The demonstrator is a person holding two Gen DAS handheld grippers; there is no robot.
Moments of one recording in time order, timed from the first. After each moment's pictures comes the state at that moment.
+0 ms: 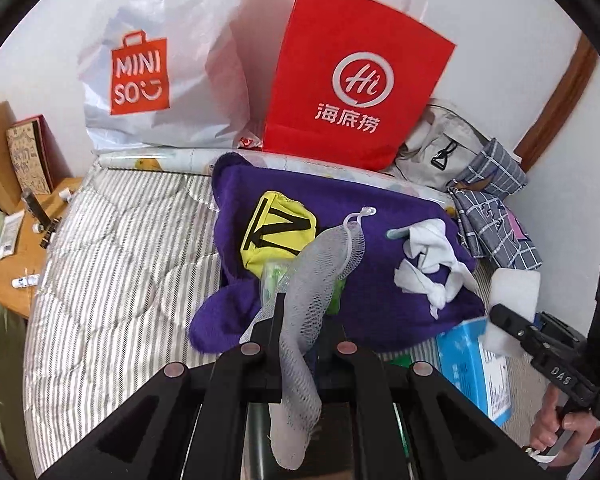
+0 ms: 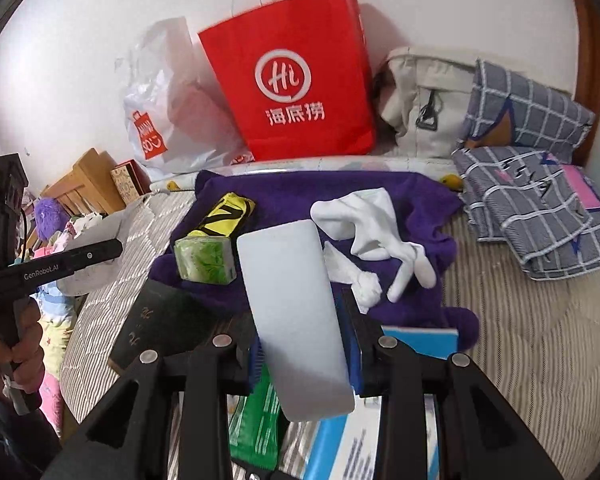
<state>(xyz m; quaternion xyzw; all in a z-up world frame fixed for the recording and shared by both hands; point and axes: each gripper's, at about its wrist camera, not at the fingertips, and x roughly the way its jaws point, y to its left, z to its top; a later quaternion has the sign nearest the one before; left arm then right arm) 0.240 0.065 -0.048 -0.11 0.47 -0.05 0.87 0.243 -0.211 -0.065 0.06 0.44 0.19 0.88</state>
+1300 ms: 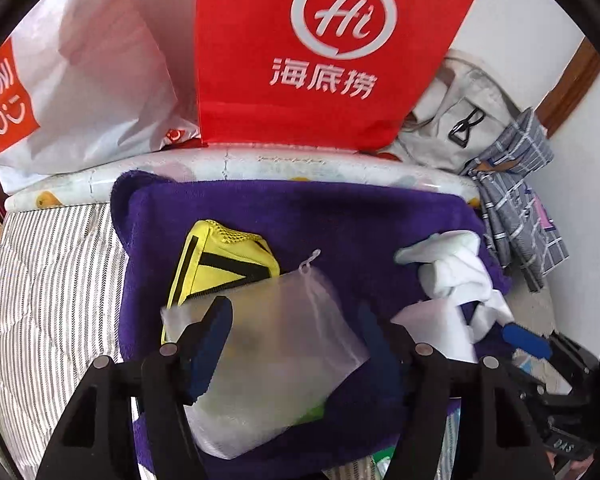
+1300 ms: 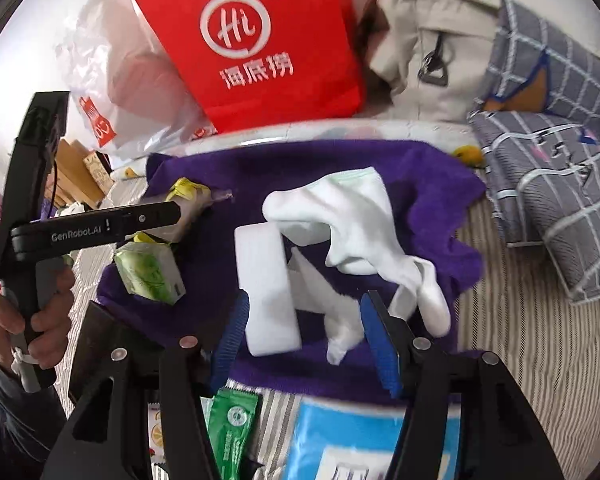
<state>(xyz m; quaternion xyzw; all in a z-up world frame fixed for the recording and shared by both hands) 0.347 0.014 -0.098 -0.07 0.52 -0.09 0.84 0.297 -0.212 -0.103 0.07 0.49 0.18 0.85</state>
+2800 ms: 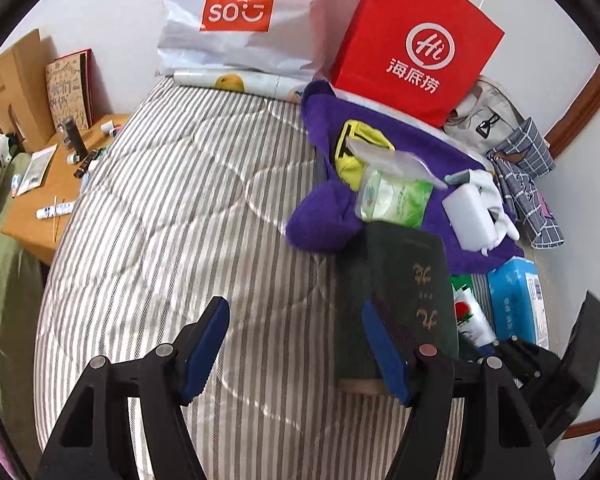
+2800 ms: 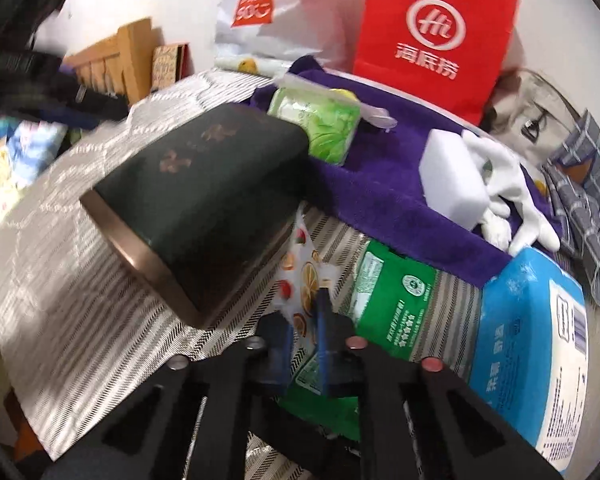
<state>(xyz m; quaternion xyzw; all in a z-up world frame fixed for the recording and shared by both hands) 0.164 0.130 -0.101 -0.13 0.51 -0.02 0.85 0.156 -0.094 -0.144 -0.11 0.43 0.23 0.87</state>
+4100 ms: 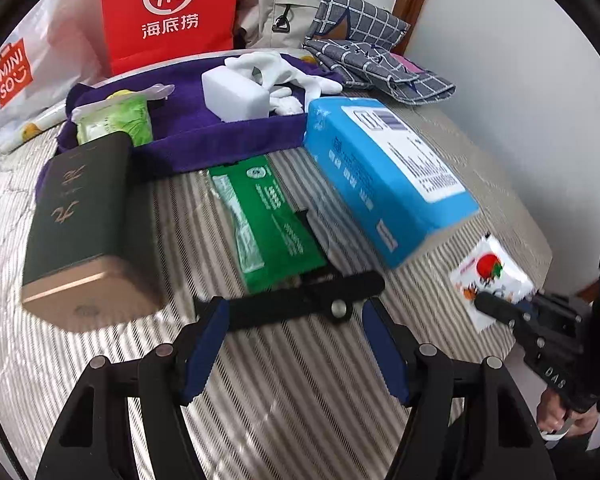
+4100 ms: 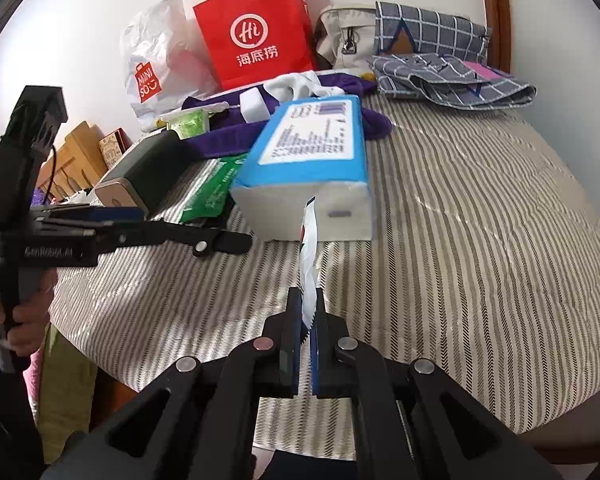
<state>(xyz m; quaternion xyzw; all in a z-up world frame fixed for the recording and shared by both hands) 0.098 -0.071 -0.126 0.02 0.50 -0.20 0.84 0.024 -0.284 -0.148 0.07 0.43 0.13 0.89</state>
